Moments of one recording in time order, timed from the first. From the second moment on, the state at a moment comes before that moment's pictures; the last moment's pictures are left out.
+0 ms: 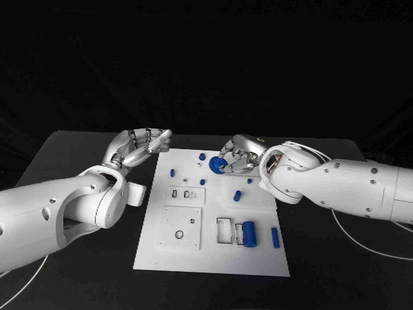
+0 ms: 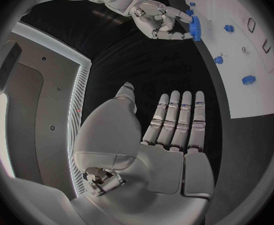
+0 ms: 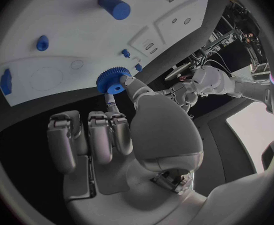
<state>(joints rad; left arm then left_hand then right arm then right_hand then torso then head) 1.30 -0.84 -0.22 1.57 -0.17 -0.56 0.51 1.20 -0.04 -0.08 0.29 0.21 0.77 0.20 0.22 0.12 0.76 0.18 0.51 0.08 0.61 0.17 0.71 0.09 0.16 0.64 0.29 0.37 0.12 1.31 -0.71 -0.18 1.47 -1.27 -0.41 -0.21 1.30 -0.04 0.27 0.00 0.37 0.96 0.16 0.12 0.27 1.47 0.06 1.57 1.31 1.47 -0.01 1.57 1.31 0.01 1.47 0.11 1.57 1.31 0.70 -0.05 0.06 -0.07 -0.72</state>
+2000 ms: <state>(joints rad) 1.30 -0.85 -0.22 1.58 -0.17 -0.56 0.51 1.21 -0.04 -0.08 0.29 0.21 0.77 0.20 0.22 0.12 0.76 0.18 0.51 0.08 0.61 0.17 0.71 0.09 0.16 0.64 0.29 0.37 0.12 1.26 -0.47 -0.18 1.19 -1.36 -0.42 -0.18 1.29 -0.05 0.27 0.00 0.35 0.96 0.16 0.11 0.26 1.47 0.06 1.57 1.31 1.47 0.00 1.57 1.31 0.01 1.47 0.11 1.57 1.31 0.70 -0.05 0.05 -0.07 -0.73</state>
